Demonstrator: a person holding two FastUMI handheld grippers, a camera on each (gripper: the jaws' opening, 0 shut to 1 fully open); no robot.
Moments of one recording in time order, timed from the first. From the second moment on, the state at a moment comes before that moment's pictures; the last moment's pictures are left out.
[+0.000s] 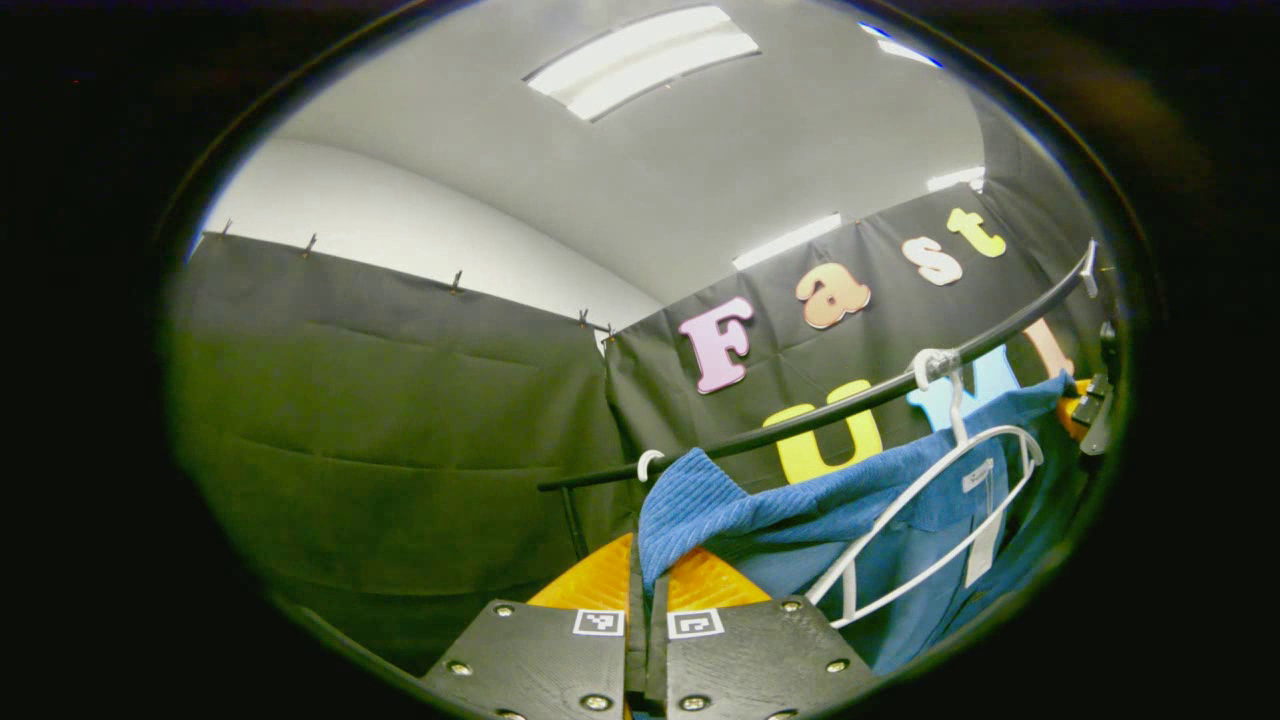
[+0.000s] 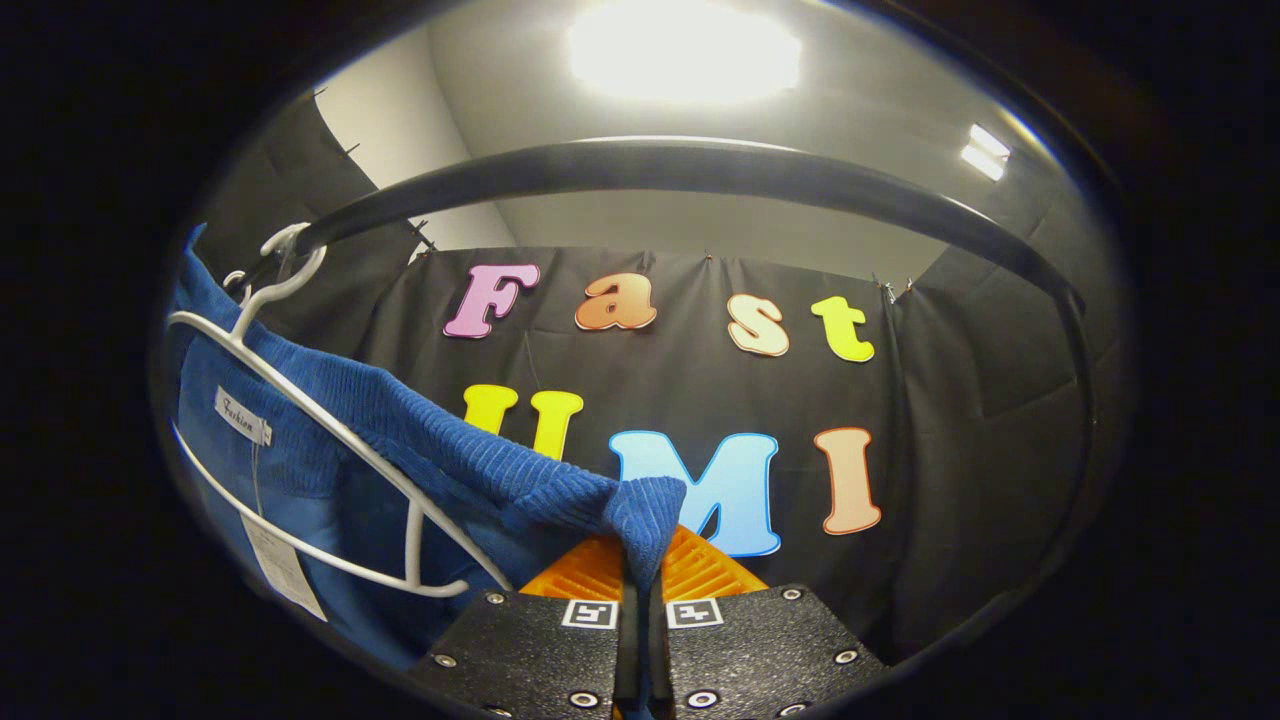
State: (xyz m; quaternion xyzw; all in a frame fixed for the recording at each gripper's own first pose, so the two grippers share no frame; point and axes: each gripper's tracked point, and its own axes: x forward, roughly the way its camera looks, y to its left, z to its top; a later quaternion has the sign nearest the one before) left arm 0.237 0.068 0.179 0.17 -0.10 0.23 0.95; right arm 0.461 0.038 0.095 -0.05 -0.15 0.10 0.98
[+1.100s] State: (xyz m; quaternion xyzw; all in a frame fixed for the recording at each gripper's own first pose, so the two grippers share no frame) left arm 0.265 0.075 0.025 0.09 0.04 0.16 0.98; right arm 0.486 0.031 -0.027 -0.09 -0.03 0.10 0.99
